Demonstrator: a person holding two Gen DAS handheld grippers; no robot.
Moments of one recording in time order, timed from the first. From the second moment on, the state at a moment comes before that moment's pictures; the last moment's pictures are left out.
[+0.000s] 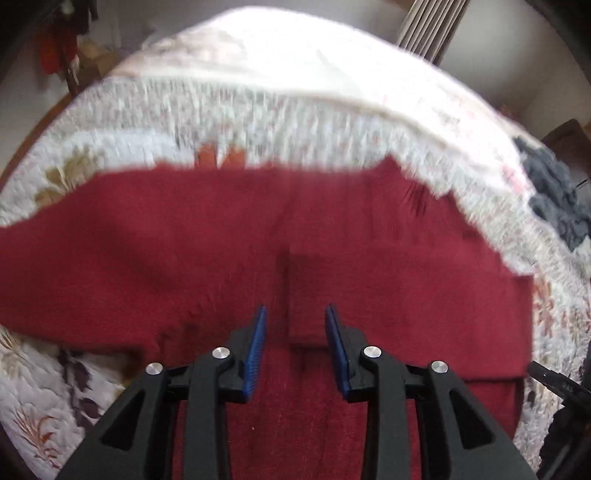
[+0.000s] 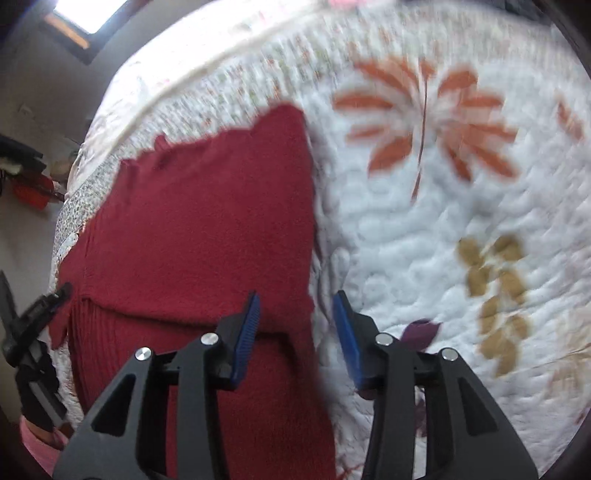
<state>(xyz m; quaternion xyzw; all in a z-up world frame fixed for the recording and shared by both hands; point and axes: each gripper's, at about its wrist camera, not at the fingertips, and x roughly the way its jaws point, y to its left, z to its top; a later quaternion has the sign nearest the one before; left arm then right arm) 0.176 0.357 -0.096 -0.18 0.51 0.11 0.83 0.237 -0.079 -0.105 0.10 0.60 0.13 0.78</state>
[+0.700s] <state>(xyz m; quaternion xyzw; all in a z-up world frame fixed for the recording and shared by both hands) 0.214 0.302 -0.152 -0.16 0.57 0.05 0.80 0.240 -0.029 -0.142 0.08 0.63 0.16 0.75</state>
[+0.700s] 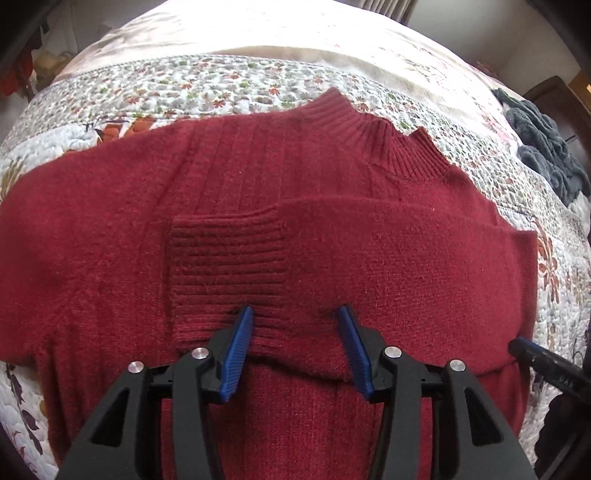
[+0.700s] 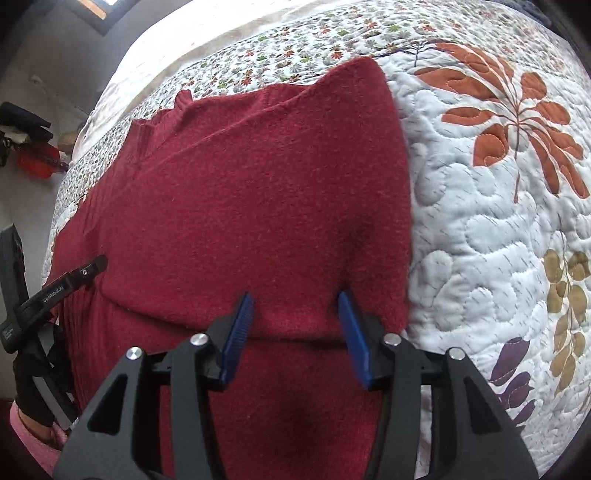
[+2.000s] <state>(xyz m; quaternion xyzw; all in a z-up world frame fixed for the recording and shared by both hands) -0.027 0.691 -0.147 -0.46 0.35 0.31 0.76 0.138 0.078 -0.128 0.02 0.64 0.23 0.73</state>
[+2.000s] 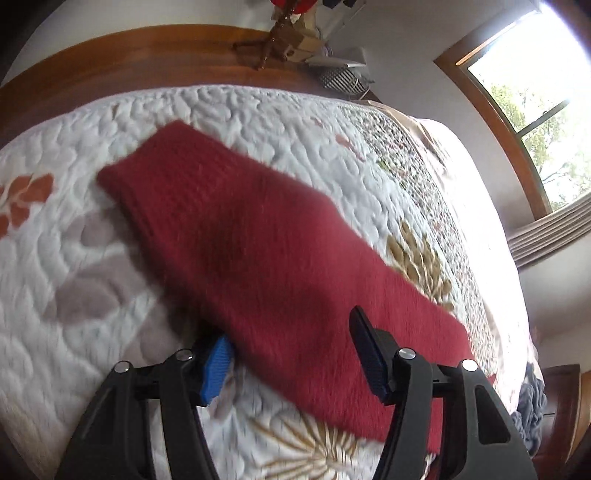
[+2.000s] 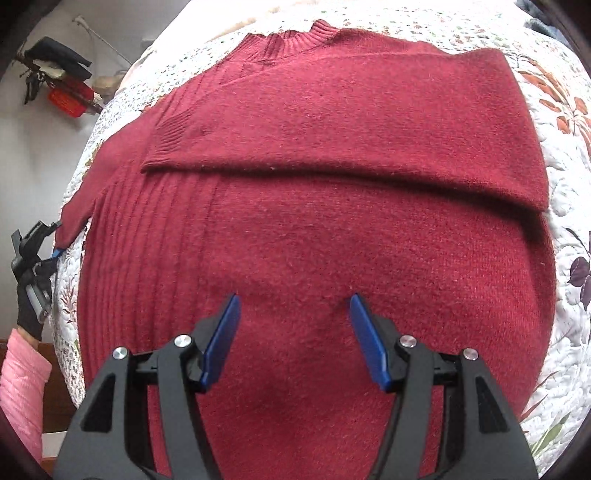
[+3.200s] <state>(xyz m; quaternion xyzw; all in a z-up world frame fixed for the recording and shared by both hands) 0.118 0.451 -0.030 -0.33 0.34 0.07 0.88 0.143 0.043 -0.105 0.04 0.62 0.22 0.75</state>
